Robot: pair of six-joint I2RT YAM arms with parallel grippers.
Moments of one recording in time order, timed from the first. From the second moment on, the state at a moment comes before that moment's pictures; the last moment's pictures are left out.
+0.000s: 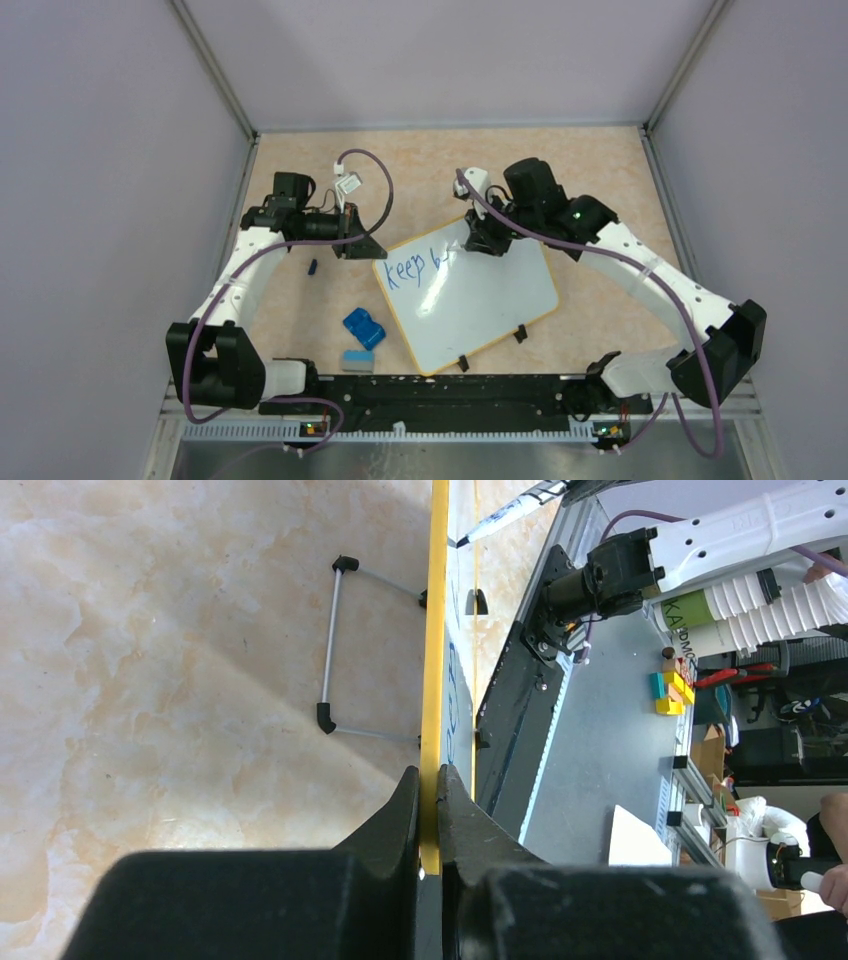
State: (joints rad) left arm -0.08 1.30 1.07 -0.79 1.15 0.19; right arm 0.70 1.31 1.29 -0.69 -0.37 -0.26
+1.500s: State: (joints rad) left arm -0.08 1.30 1.07 -0.79 1.14 0.19; right arm 0.71 1.30 1.24 -0.68 -0.41 -0.24
